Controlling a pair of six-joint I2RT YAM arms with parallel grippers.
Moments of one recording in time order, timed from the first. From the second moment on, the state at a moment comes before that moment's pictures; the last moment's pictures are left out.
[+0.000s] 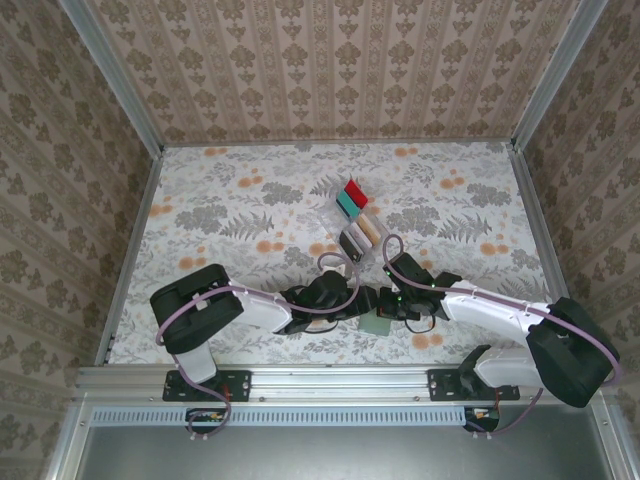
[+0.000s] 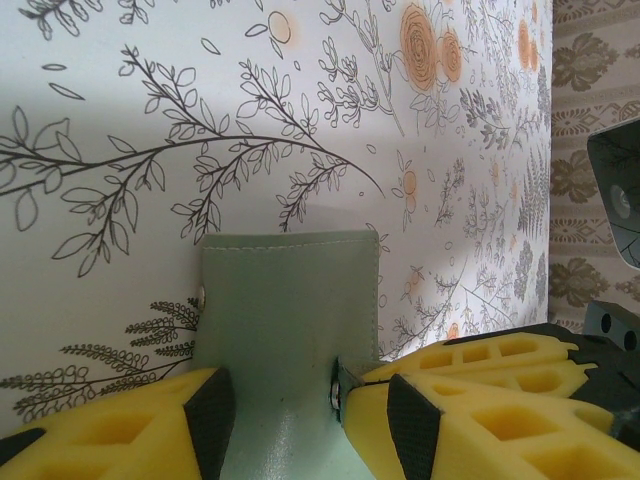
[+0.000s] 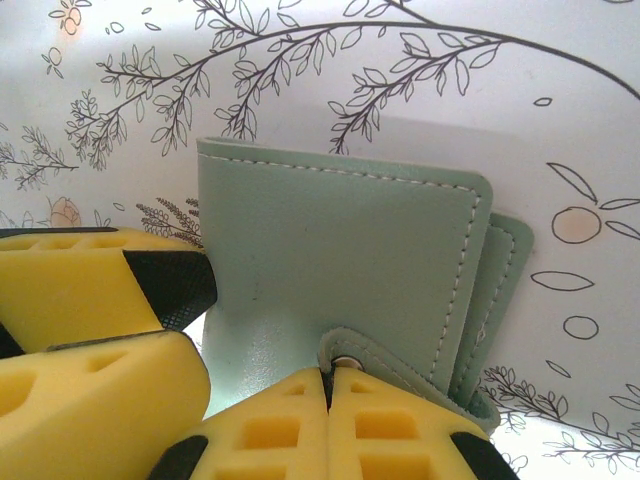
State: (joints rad) left arm -1.14 1.73 0.63 0.52 0.11 -1.22; right arm 0.67 1.26 0.55 -0.42 -0.17 0.81
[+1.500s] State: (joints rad) left arm -1.14 1.79 0.61 0.65 0.11 -1.25; right arm 0.66 1.25 0.52 -0.38 -0.17 0.83
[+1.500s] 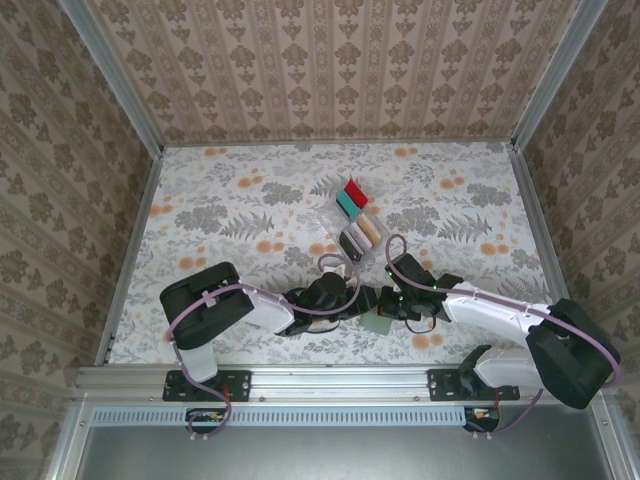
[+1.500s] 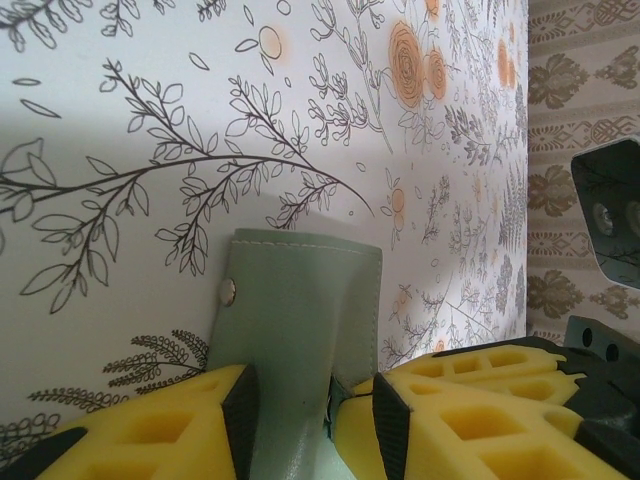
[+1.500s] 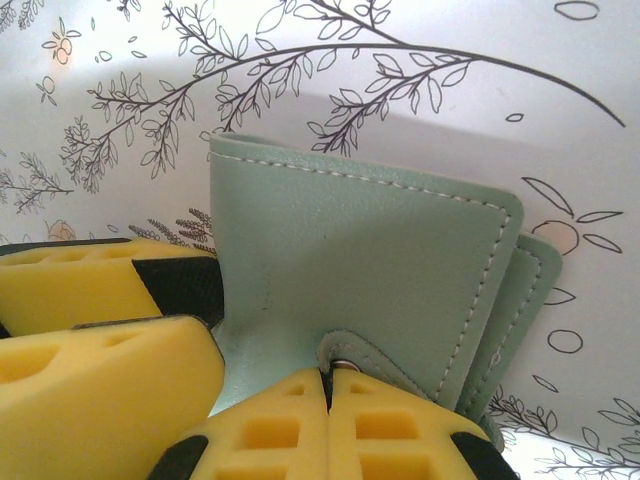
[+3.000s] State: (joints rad) left arm -1.16 1.62 0.66 0.18 0.03 -1.19; right arm 0.66 1.26 0.53 -0.42 -0.10 0.87
